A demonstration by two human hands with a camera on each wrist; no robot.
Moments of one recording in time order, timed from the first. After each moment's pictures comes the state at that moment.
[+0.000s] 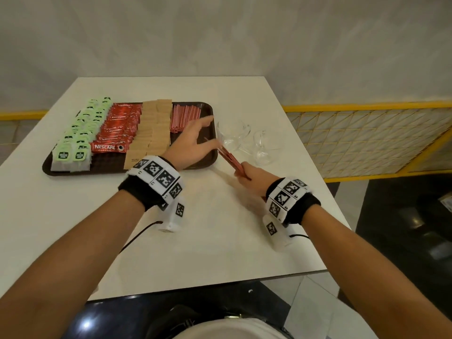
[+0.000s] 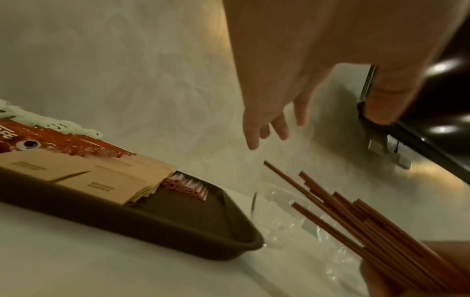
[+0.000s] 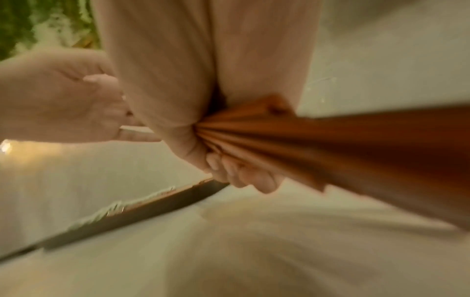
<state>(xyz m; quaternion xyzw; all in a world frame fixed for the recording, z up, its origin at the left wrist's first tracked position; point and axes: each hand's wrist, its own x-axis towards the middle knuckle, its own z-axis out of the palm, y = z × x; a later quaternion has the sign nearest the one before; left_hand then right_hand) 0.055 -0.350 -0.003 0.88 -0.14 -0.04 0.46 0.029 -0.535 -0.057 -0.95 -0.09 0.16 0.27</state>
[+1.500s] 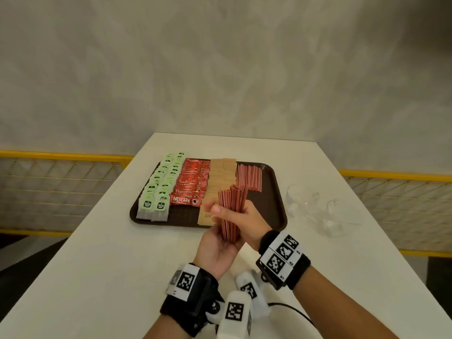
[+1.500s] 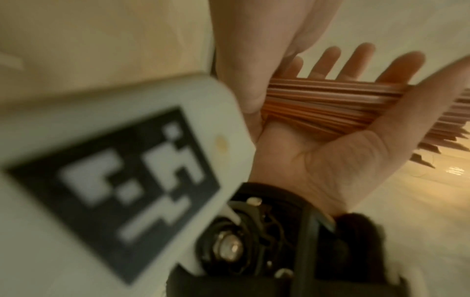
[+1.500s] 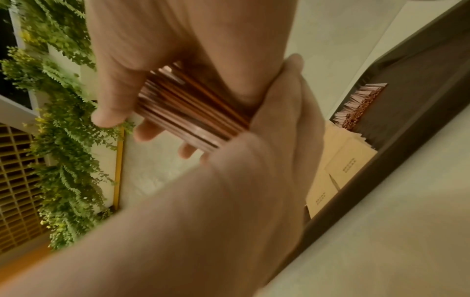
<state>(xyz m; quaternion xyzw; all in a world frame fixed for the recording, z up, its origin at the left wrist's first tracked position) 0.006 -0.258 -0.033 0.25 0.15 -0.10 0.95 0.040 -0.343 -0.006 -0.64 -0.20 0.14 0.73</state>
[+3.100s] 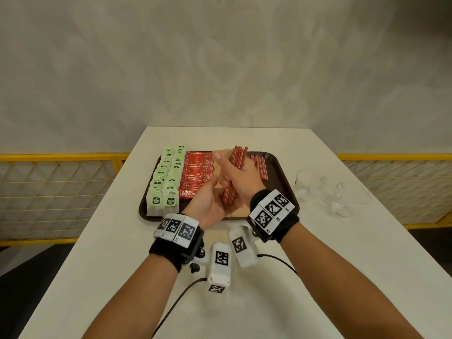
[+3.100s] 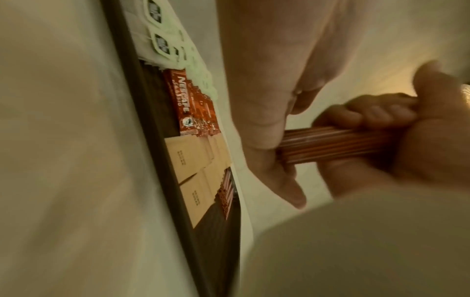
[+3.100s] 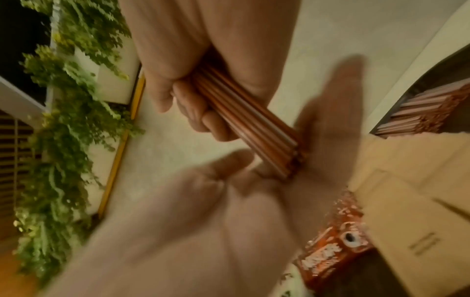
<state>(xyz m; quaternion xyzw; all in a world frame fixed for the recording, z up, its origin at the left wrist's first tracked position) 0.065 -0.181 -0.010 0.44 0.08 -0.21 0.87 0.081 -0.278 0.018 -0.71 -0.13 -0.02 0.70</state>
